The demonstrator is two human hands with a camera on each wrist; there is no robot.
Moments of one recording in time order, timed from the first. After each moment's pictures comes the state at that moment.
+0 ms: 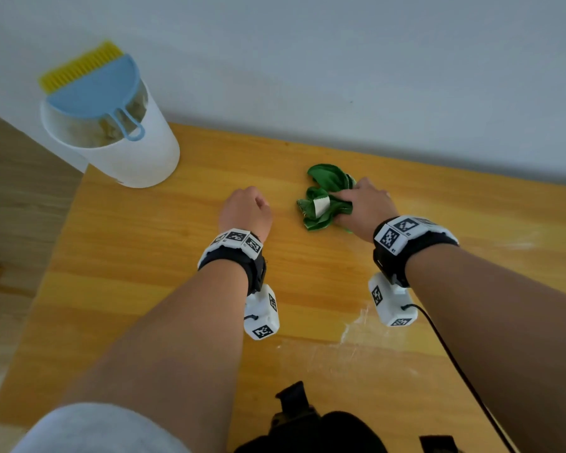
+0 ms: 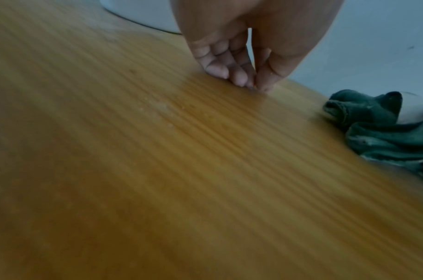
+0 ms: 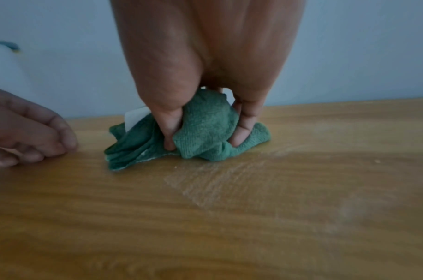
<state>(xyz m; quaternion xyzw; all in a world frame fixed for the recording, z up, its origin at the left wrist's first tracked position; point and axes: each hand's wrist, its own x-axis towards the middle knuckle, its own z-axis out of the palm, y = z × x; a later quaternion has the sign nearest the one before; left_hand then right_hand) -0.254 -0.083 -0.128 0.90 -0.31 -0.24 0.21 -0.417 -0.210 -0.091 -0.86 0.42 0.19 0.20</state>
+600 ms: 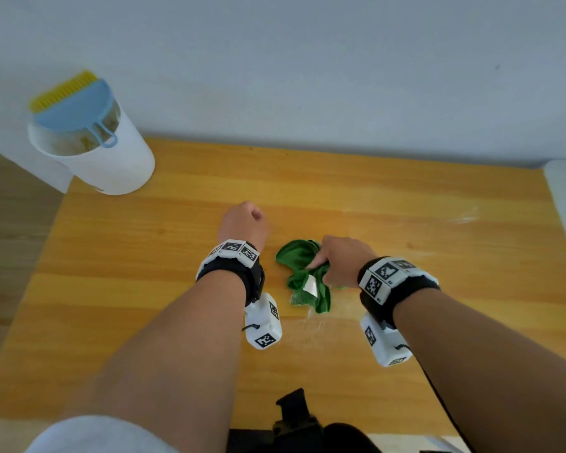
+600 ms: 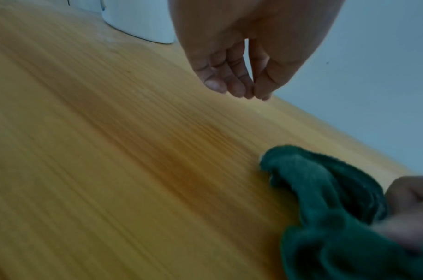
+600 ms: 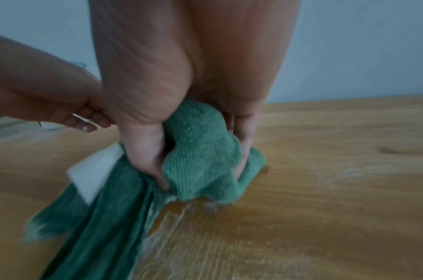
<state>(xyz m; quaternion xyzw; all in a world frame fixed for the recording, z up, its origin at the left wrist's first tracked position) -0.319 -0.073 -0.107 0.88 -0.33 -0.25 0.23 -0.500 -0.143 -0.081 -0.85 0.37 0.25 0.28</state>
